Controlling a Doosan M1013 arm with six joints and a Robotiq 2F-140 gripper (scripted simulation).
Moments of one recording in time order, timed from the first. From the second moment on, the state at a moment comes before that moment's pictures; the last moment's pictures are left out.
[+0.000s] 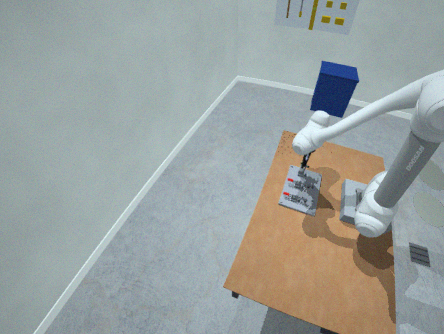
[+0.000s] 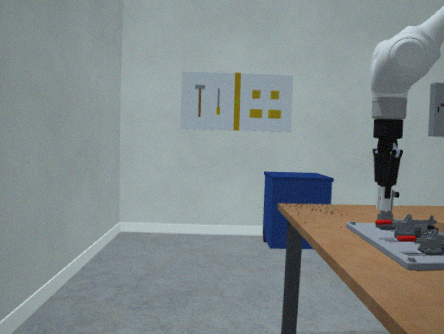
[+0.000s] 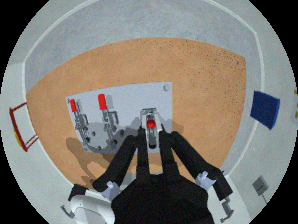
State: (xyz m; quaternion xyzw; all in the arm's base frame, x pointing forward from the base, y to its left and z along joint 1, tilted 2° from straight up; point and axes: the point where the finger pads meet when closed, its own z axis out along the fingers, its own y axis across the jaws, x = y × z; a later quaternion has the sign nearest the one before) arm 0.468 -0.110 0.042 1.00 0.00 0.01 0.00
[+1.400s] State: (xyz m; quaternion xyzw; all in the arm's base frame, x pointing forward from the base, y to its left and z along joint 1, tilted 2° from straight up) arm 0.491 -0.110 0.039 1.00 0.00 0.01 0.00
